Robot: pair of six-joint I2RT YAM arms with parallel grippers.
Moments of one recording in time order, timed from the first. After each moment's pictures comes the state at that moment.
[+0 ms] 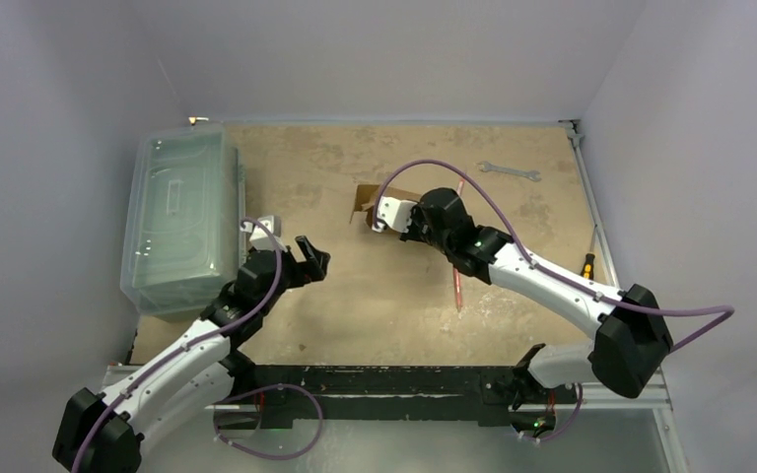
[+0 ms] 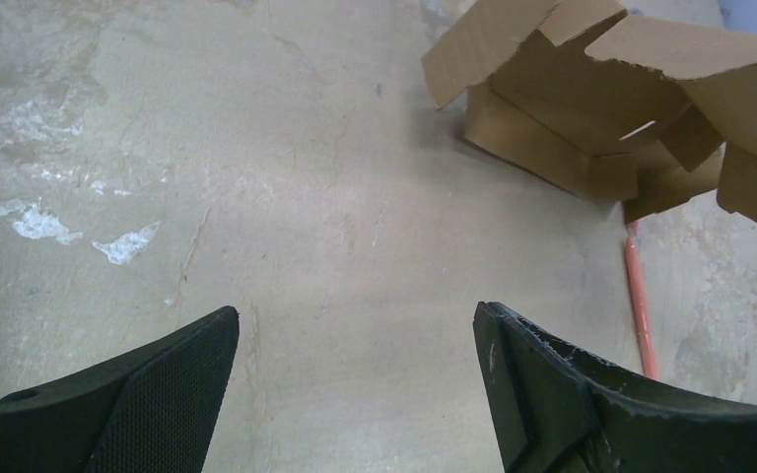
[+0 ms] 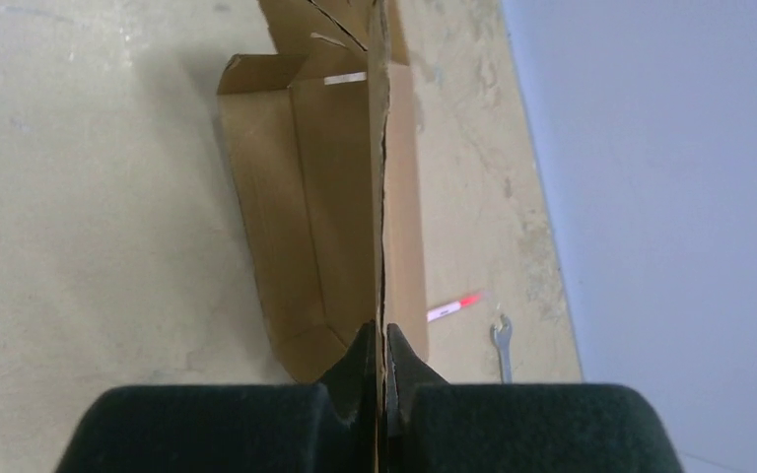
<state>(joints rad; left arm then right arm) -0.56 0.74 0.35 0.00 -0.24 -0.65 0.76 1.34 0.99 -0.18 0.22 -0.77</state>
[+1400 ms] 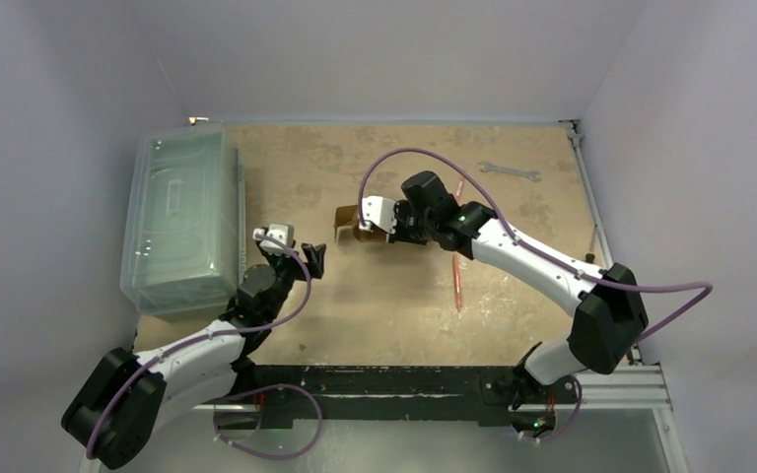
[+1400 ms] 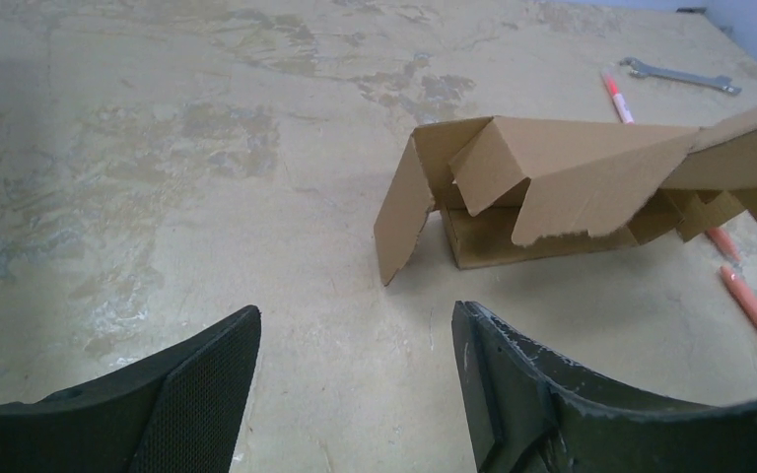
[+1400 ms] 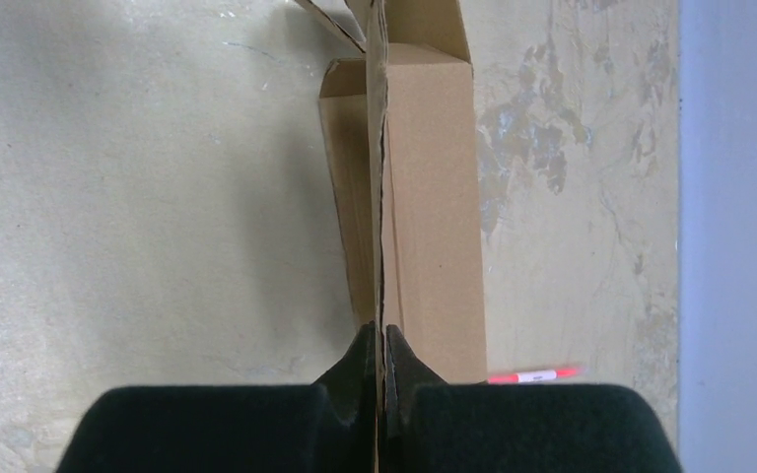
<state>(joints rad) -0.56 0.93 0.13 0.69 -0.29 -0.25 0.75 1.48 1.19 -0.48 -0.03 -0.75</state>
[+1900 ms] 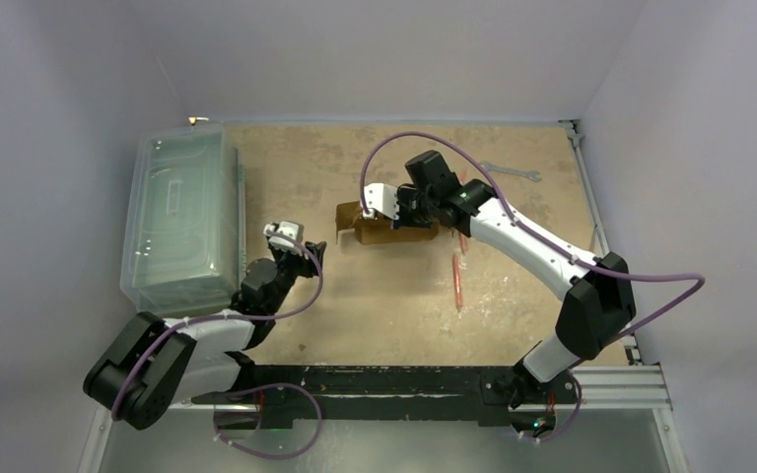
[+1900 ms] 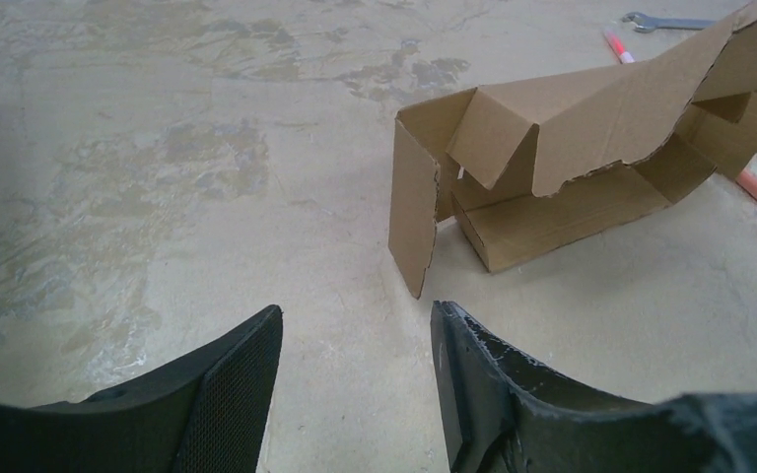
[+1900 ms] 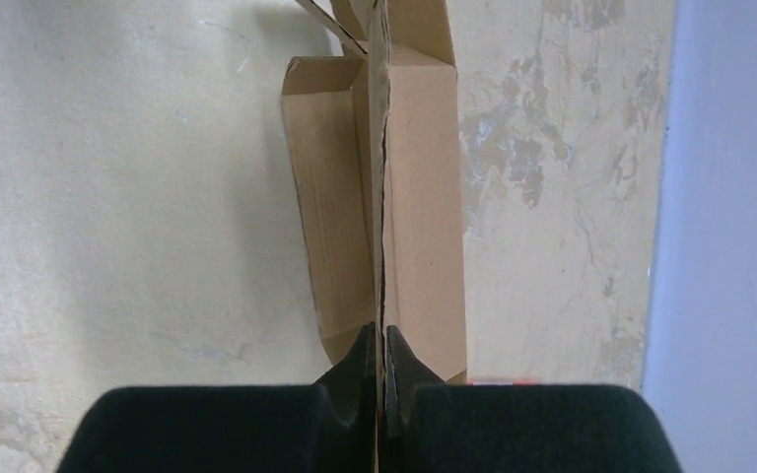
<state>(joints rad) -0.50 1.15 0.13 0.93 -0.16 -0.11 0.68 1.57 1.36 -0.61 -0.12 -0.90</state>
